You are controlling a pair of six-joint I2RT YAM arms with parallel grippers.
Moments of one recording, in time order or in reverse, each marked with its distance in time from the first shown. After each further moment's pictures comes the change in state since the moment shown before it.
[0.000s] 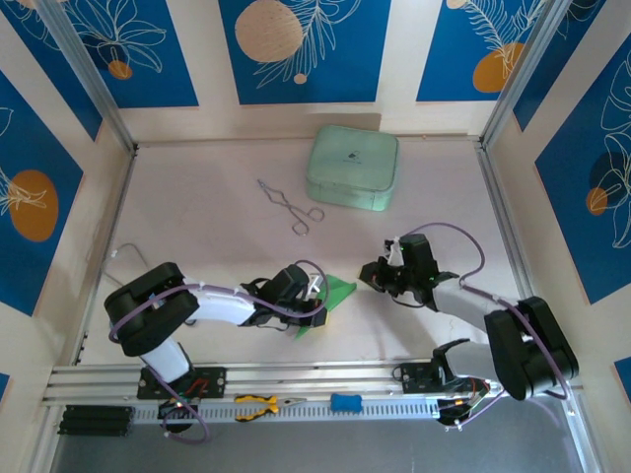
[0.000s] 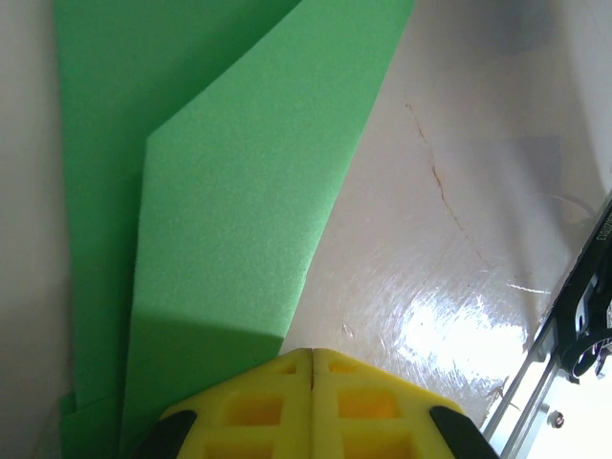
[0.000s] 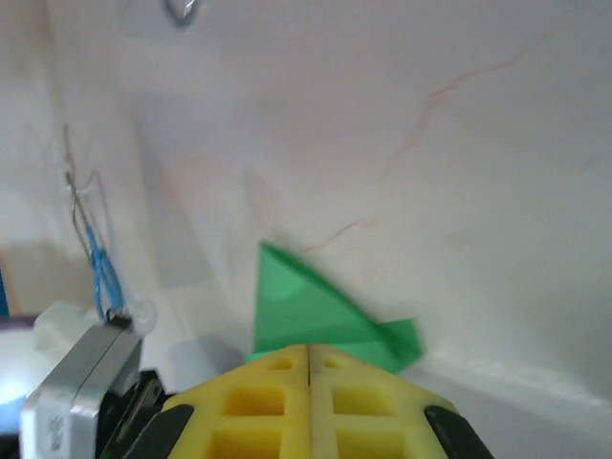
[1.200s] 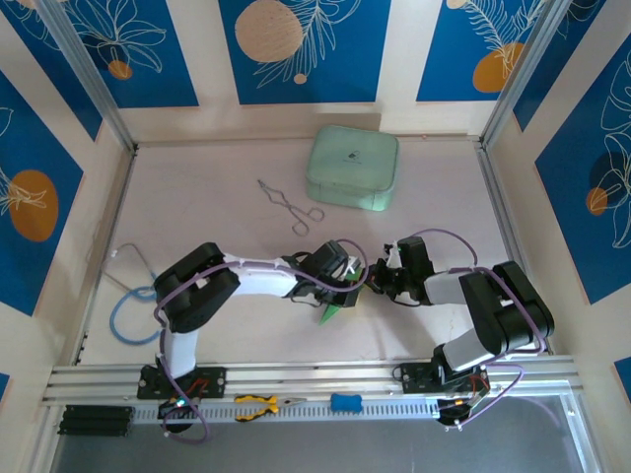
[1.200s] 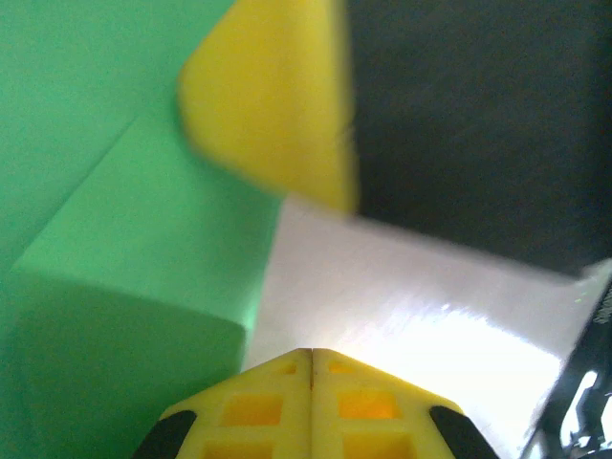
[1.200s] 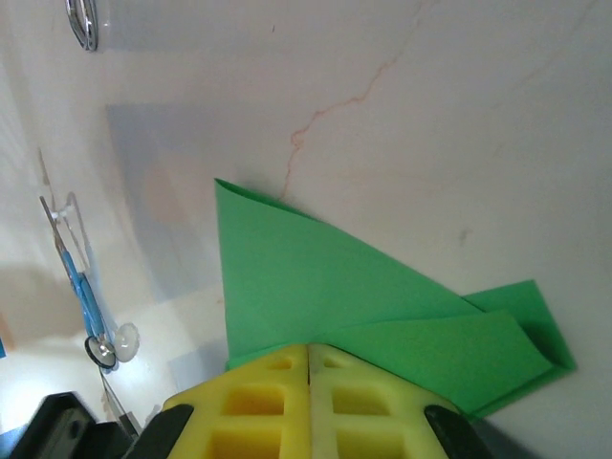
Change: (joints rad) left arm -0.004 0.285 0.445 -0.249 0.019 0.135; right arm -0.080 0.257 -0.024 0.207 -0.037 0.023
